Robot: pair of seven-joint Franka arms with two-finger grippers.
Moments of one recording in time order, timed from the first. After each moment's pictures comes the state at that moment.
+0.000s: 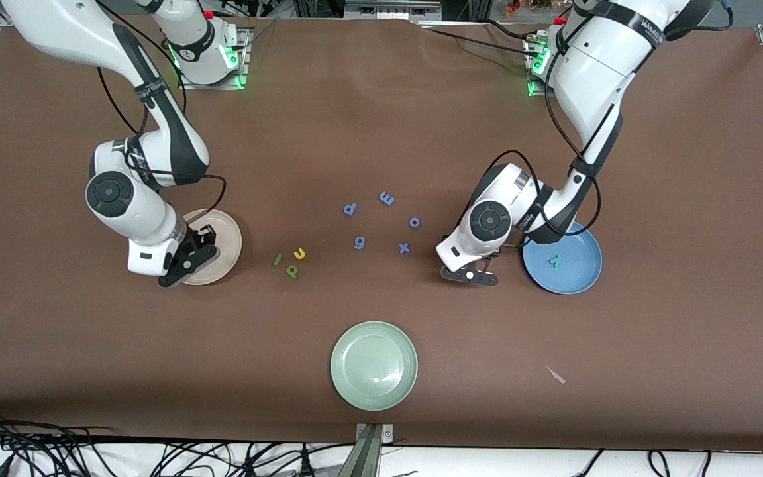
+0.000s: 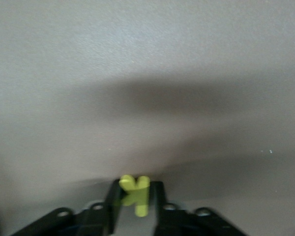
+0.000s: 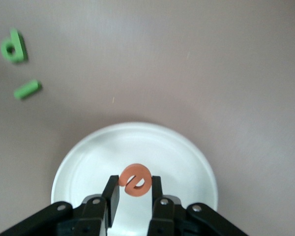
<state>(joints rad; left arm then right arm) -0.26 0.75 -0.26 -1.65 0.19 2.21 -0.43 0.00 0.42 0.18 -1.98 -0.16 2.38 -0.37</state>
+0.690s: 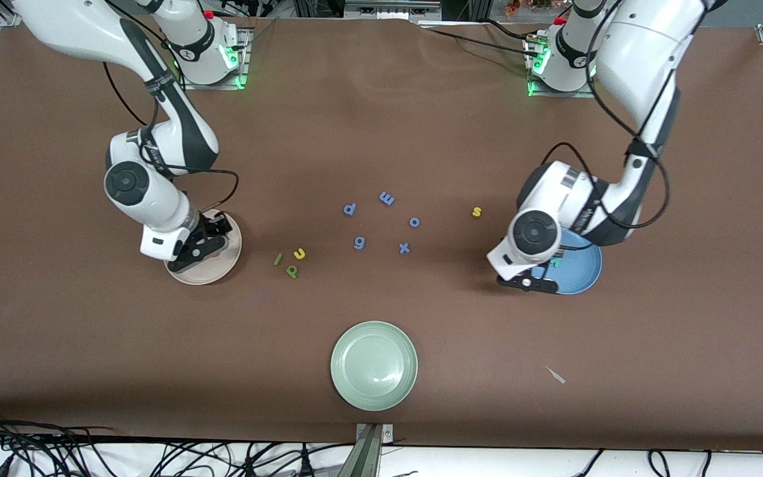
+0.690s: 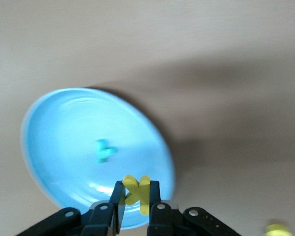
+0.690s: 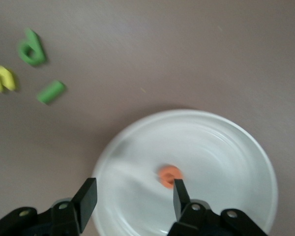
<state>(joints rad) -0.16 0.61 -0.19 -1.64 0.33 1.90 -0.31 -0.01 0.41 0.27 -2.03 -0.16 2.43 -0.15</state>
